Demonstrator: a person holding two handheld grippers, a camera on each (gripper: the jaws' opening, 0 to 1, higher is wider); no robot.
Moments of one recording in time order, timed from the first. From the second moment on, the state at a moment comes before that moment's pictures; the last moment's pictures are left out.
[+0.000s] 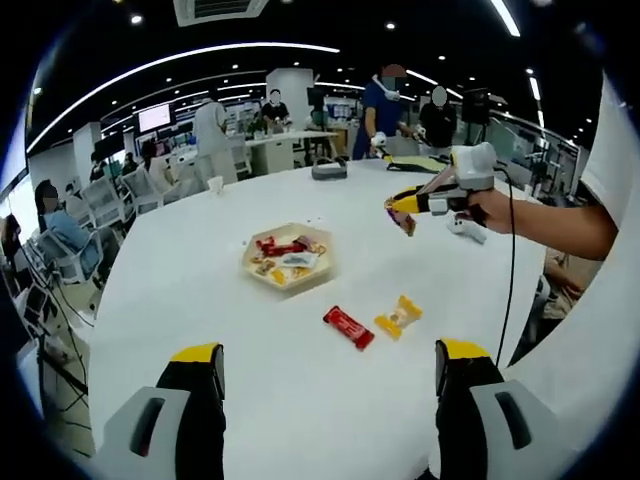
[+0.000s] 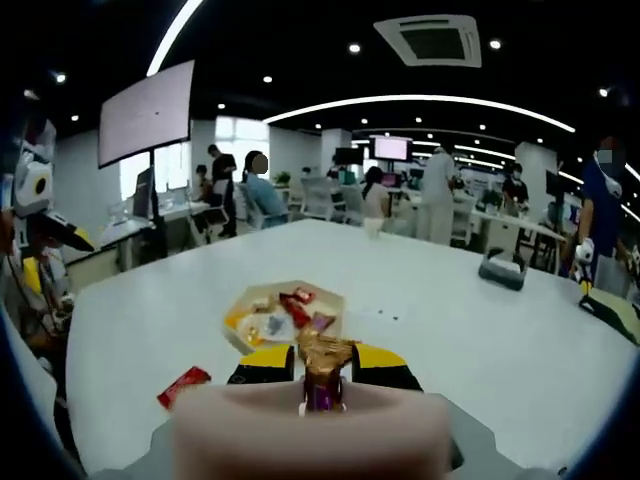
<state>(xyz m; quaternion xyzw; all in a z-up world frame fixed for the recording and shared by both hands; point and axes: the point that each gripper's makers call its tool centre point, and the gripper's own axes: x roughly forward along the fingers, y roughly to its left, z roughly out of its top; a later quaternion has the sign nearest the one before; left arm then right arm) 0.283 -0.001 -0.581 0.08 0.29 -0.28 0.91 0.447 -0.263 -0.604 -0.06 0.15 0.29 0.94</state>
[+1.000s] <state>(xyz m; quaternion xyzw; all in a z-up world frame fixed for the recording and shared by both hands) 0.273 0.051 -0.590 0.03 0.27 -0.22 0.93 0.508 -0.175 -0.585 -0.10 0.15 0.34 0.92</state>
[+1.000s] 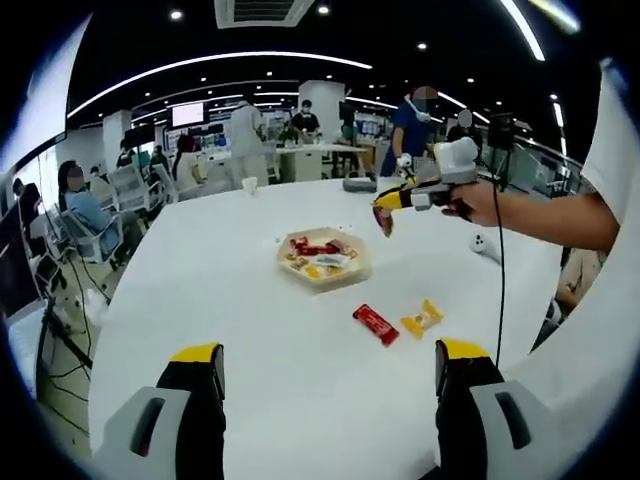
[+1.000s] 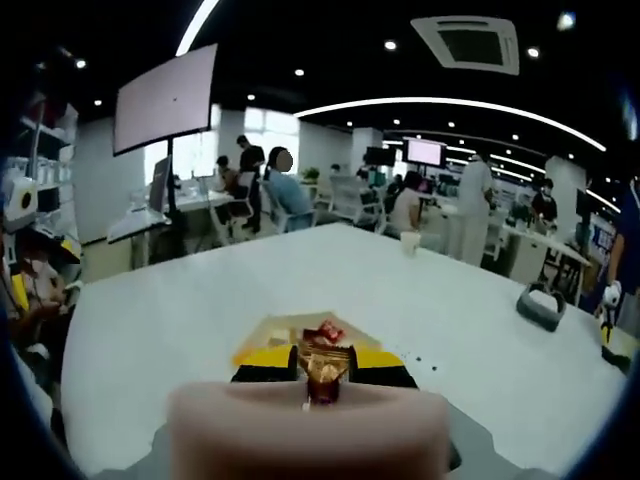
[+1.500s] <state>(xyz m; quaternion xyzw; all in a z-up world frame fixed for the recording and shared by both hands) 0.252 0.078 -0.606 0.00 0.29 -0.19 0.94 0.547 -0.129 -0.573 -0.14 0.14 0.38 0.91</state>
